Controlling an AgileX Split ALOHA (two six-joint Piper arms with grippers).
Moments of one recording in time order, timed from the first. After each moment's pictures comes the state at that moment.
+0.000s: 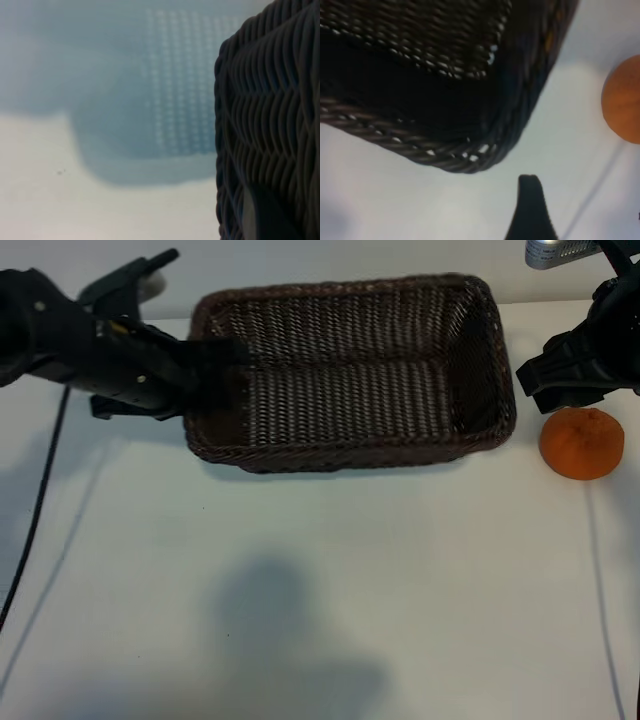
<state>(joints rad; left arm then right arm) -0.26 1.74 -1.13 -0.55 0.48 0.02 0.17 1.48 -1.27 0.11 1.04 -0.08</state>
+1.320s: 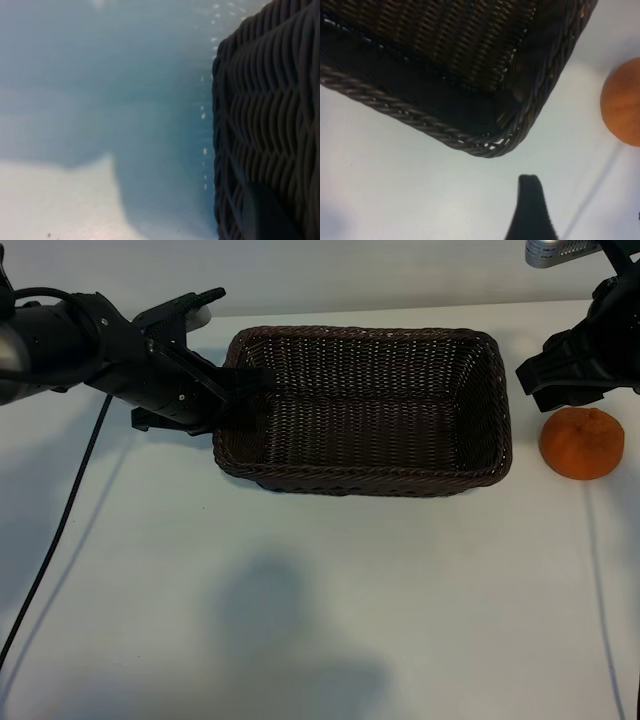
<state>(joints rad) -0.27 1.93 -1.19 -0.62 0.43 0.15 0.17 1.48 -1.27 0.11 1.03 -0.08</state>
